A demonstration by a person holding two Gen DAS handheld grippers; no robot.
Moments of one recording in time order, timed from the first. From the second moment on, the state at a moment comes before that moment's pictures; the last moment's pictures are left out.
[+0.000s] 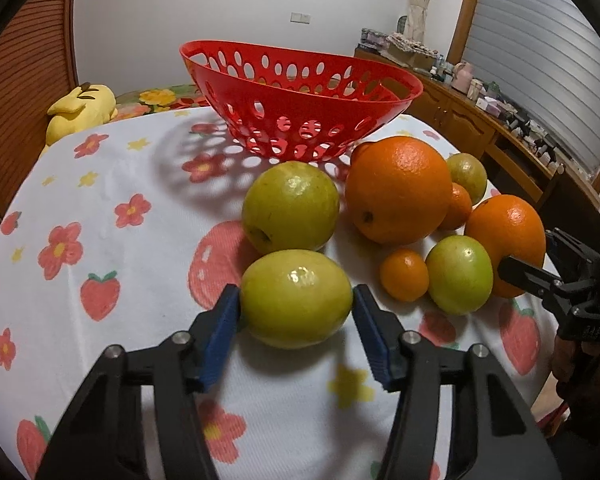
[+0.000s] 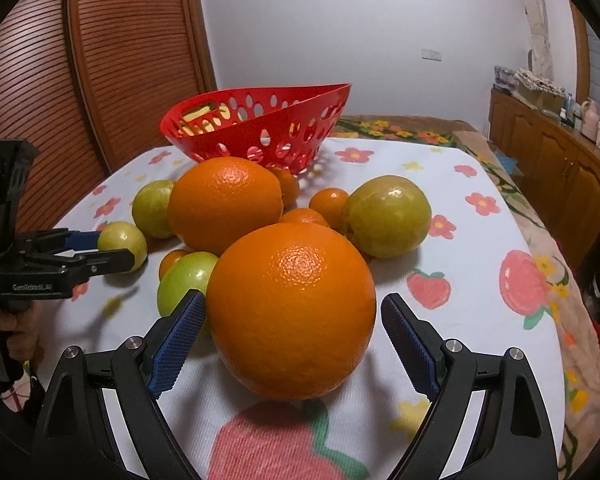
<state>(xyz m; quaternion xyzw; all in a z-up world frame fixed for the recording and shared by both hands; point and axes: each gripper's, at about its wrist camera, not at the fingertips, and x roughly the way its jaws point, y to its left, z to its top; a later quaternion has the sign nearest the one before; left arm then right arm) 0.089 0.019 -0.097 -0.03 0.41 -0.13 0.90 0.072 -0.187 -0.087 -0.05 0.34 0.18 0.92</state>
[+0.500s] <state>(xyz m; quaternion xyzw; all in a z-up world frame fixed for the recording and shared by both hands) 0.081 0.024 -0.084 -0.05 0.39 -0.13 0.91 0.077 -0.187 -0.091 -0.05 0.35 0.20 0.91</state>
